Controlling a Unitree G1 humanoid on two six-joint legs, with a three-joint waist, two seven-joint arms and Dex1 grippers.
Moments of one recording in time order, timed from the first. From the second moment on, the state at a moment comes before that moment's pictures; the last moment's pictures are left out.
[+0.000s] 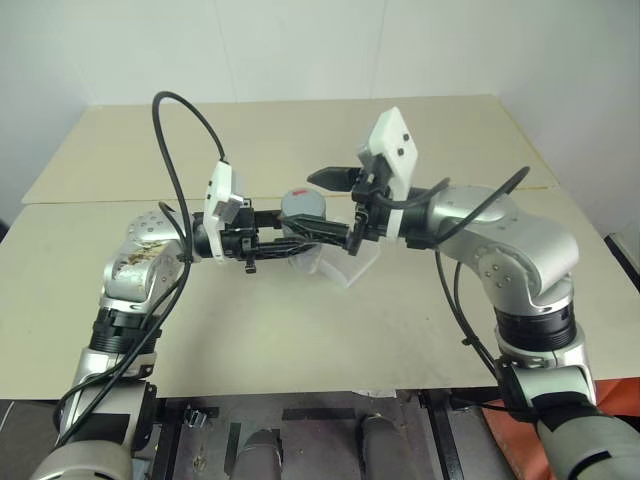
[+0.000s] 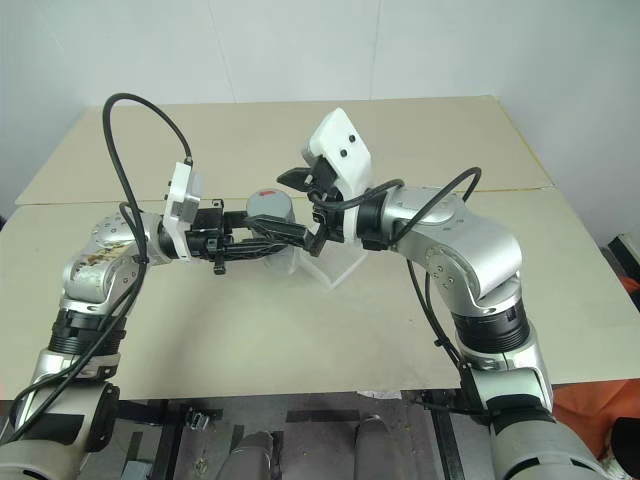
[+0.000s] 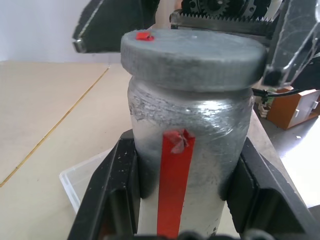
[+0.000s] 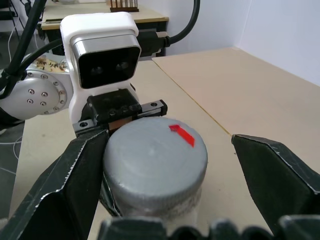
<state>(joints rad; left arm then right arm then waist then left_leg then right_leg) -0.69 0.57 -0.01 0.09 -0.52 0.38 -1.29 -0.88 -0.46 0.14 -0.36 0.61 0.92 0.62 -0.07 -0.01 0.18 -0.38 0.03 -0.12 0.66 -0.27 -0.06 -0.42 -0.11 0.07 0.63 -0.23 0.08</state>
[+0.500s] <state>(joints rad) -0.64 0.59 0.04 0.03 -0.55 0.38 -1.28 -0.84 -0.53 0.05 -0.36 0.63 0.92 0.63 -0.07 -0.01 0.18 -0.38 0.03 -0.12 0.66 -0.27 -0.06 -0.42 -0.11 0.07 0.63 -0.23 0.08</state>
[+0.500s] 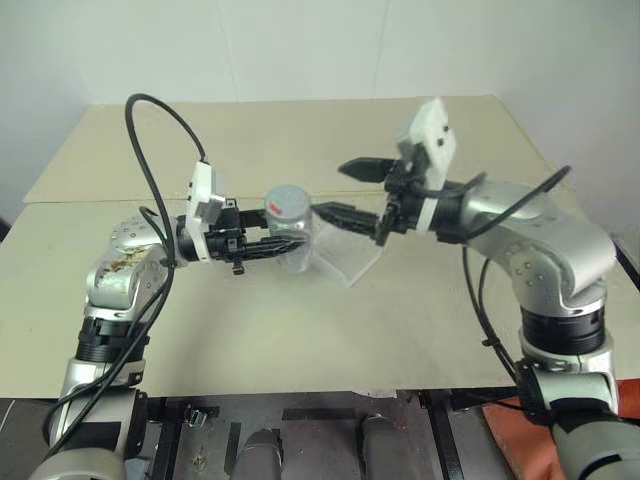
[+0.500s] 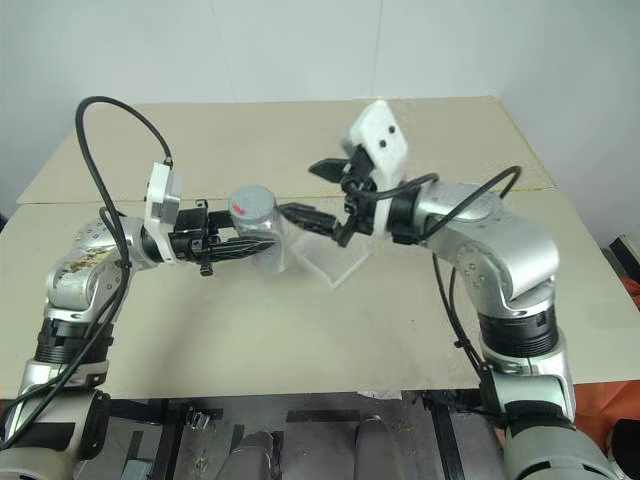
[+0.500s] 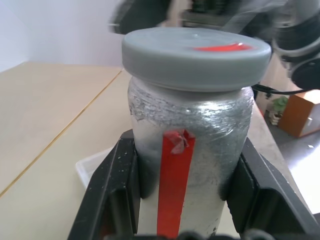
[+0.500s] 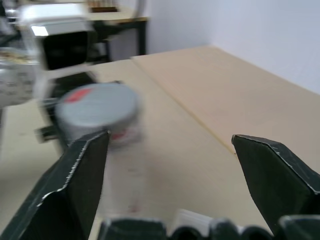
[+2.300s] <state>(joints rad) -0.66 0.55 0.00 0.10 -0.51 0.33 -1.27 -0.98 -0.44 -0.03 -0.32 0.73 1.01 0.57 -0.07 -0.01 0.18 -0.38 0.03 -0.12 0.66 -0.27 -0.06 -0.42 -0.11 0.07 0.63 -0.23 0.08</state>
